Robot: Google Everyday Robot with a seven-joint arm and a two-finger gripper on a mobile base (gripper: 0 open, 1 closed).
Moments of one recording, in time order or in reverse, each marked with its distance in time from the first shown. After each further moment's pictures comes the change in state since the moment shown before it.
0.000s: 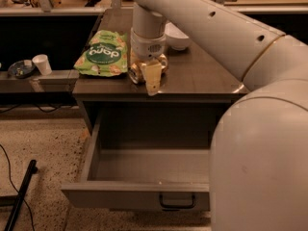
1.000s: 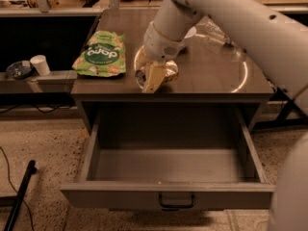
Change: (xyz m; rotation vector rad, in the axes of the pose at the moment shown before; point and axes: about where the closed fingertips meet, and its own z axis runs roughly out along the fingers) arm -0.017 0.032 -0.030 0.111 -0.296 0.082
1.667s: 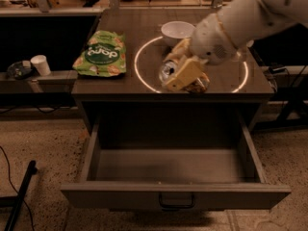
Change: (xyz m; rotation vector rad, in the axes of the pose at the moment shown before) arm 0.003 0.066 -0.086 0.135 -0.352 0.359
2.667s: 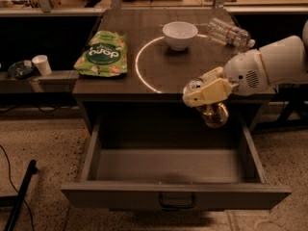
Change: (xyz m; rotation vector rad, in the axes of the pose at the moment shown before) arm 0.065 0.030 -0.026 0.034 -0.207 0.459
